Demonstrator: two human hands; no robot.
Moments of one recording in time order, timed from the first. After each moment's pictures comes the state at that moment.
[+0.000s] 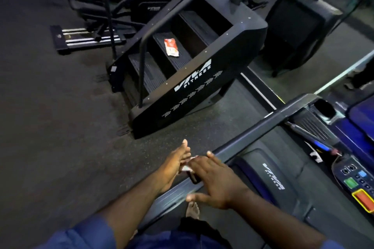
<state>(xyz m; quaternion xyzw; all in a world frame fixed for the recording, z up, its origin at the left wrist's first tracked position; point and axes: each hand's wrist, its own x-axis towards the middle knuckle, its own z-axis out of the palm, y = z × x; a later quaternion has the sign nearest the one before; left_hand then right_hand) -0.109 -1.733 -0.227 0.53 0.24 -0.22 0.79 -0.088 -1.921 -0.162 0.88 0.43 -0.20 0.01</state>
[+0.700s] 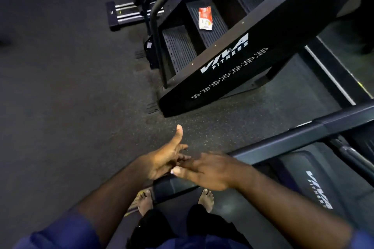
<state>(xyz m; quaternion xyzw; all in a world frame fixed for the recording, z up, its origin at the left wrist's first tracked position) -0.018 -1.776 -0.223 0.50 0.36 -0.34 0.71 0.070 -1.945 -0.148 0.74 0.48 -0.47 -0.04</state>
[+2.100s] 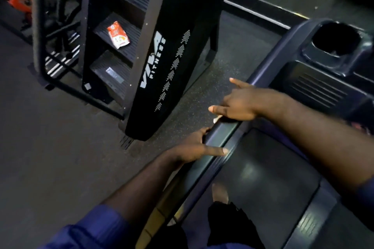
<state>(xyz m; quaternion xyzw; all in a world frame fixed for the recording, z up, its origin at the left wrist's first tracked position) 0.173 -1.948 -0.210 0.73 0.10 -0.46 0.49 0.281 -2.140 -0.158 0.88 0.33 -0.32 0.06</state>
